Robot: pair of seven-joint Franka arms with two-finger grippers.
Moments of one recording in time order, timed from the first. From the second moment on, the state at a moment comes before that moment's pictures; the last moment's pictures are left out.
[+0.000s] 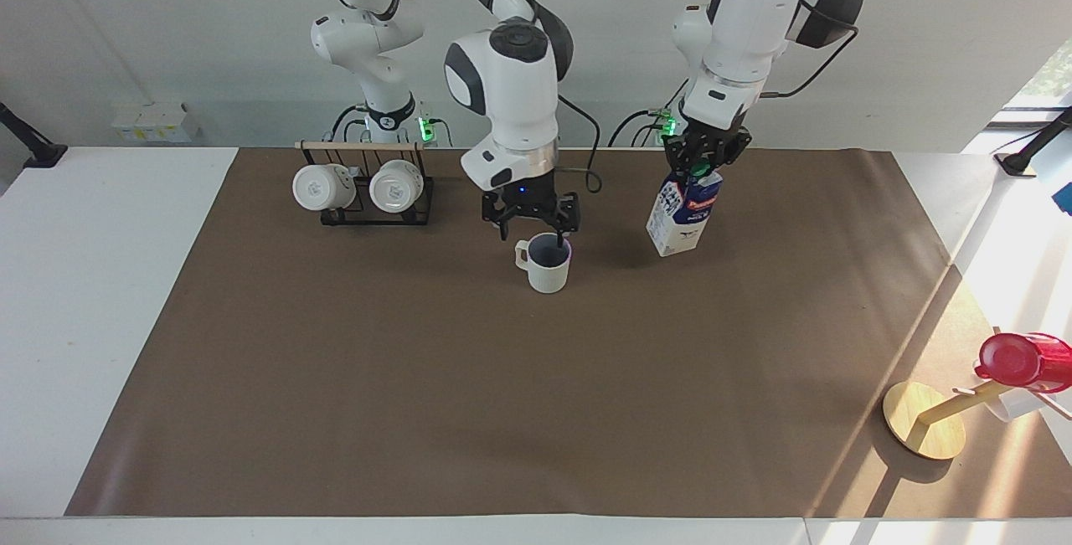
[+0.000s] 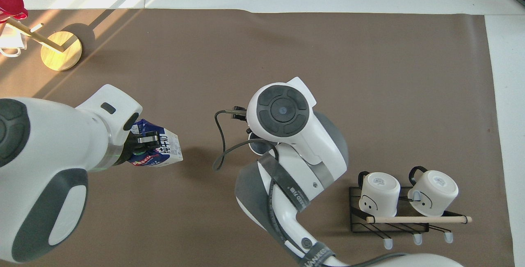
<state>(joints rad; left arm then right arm) -0.37 -0.21 -0.10 -2.02 -0.02 1.87 -0.58 0.47 0.21 0.05 -1.65 -0.05 1.98 0.80</state>
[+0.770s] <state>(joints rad) -0.49 -0.14 -0.09 -2.12 -0.02 2.10 -0.61 0.12 -0.06 0.05 -1.76 -0.05 1.82 0.42</state>
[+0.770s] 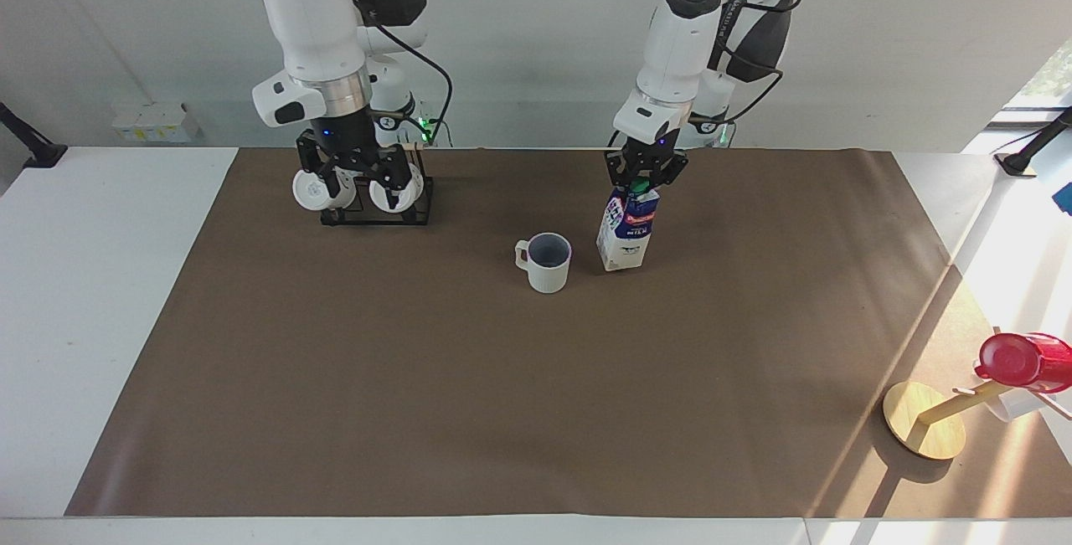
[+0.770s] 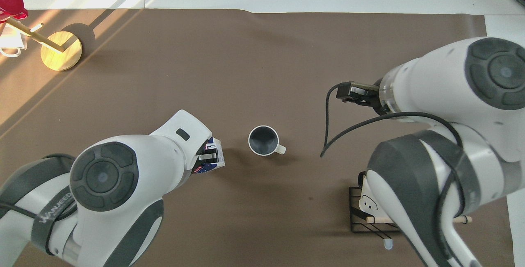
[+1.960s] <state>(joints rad) -0.51 -0.11 -0.09 -2.17 -0.02 2.19 -0.62 0.02 -0.05 0.05 -1.54 -0.04 1.57 0.23</state>
